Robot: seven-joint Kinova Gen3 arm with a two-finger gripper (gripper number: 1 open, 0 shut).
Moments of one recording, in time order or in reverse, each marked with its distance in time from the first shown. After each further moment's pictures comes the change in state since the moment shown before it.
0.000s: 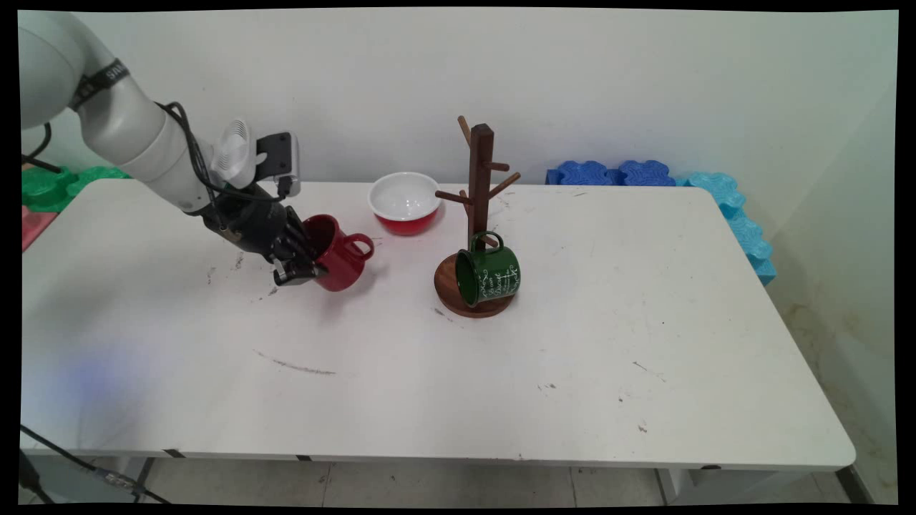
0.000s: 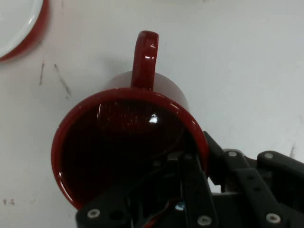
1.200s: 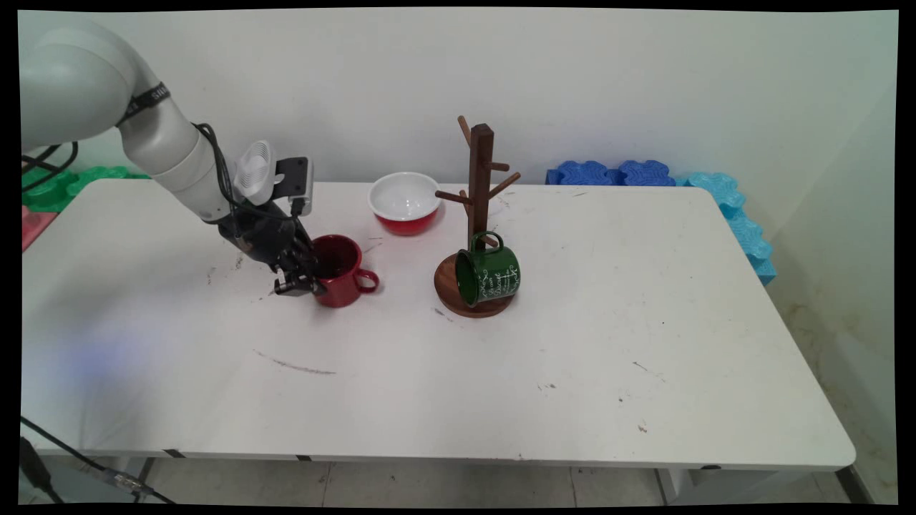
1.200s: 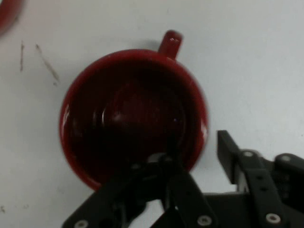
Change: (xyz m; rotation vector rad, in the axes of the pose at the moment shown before) arm -0.008 -0.022 0.039 -0.053 -0.068 0.063
